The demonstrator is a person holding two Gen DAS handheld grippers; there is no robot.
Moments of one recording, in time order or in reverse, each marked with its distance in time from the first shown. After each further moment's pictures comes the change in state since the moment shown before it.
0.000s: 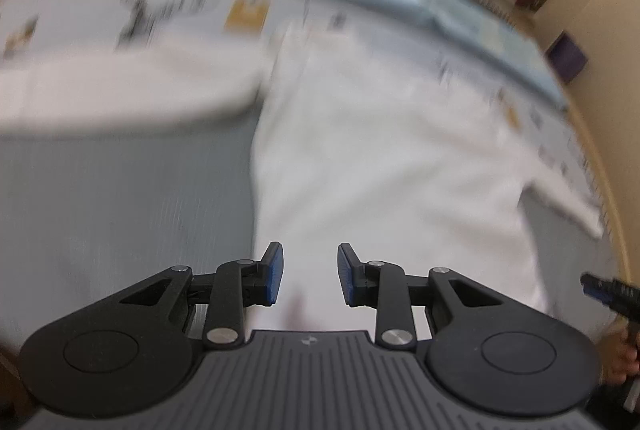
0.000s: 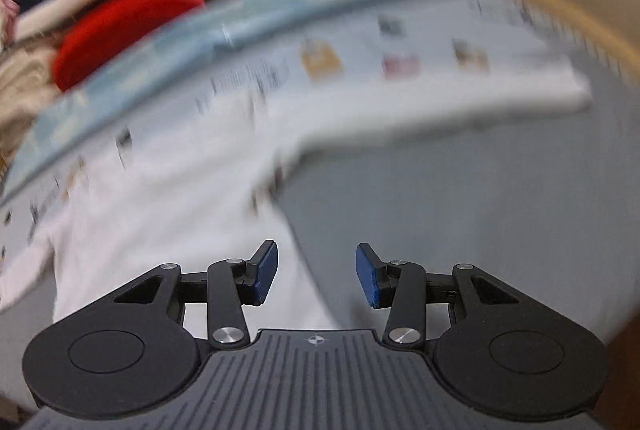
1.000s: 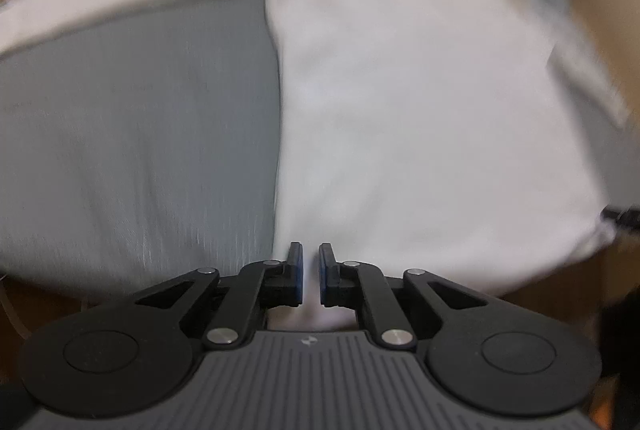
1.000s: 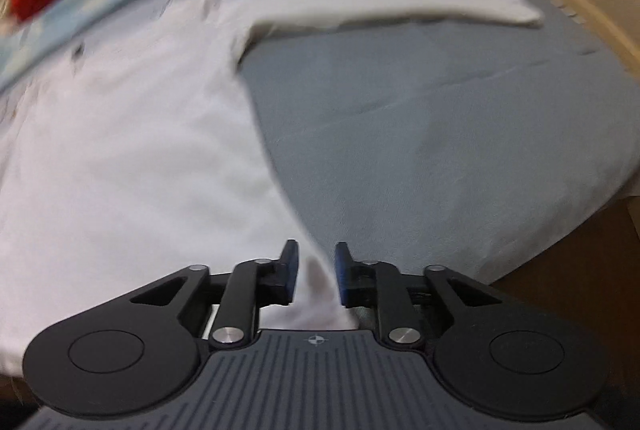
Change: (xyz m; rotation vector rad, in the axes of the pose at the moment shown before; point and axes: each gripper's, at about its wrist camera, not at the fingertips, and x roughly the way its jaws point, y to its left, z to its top) left arm 0.026 0.004 -0.093 0.187 0.213 0.095; right arm 0.005 0.008 -0.106 -0.072 0.136 -0.175
